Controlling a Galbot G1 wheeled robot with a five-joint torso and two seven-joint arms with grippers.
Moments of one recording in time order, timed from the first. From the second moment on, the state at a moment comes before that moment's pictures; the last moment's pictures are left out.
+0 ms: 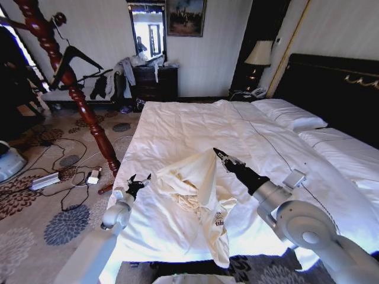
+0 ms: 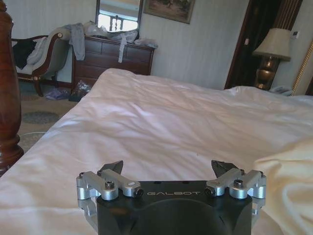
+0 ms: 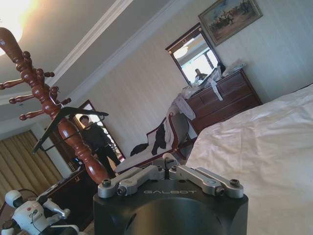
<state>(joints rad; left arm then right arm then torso) 1.16 -1.06 -0.32 -1.72 -0.66 0.11 -0.12 -1.27 0.63 0.48 2.50 1.49 -0.10 0.35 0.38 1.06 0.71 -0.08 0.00</state>
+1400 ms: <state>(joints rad) 1.11 -1.16 -0.02 -1.83 0.01 -0.18 0.11 -1.29 0.62 0.48 2.50 1.47 -0.10 0.35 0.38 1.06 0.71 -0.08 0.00</state>
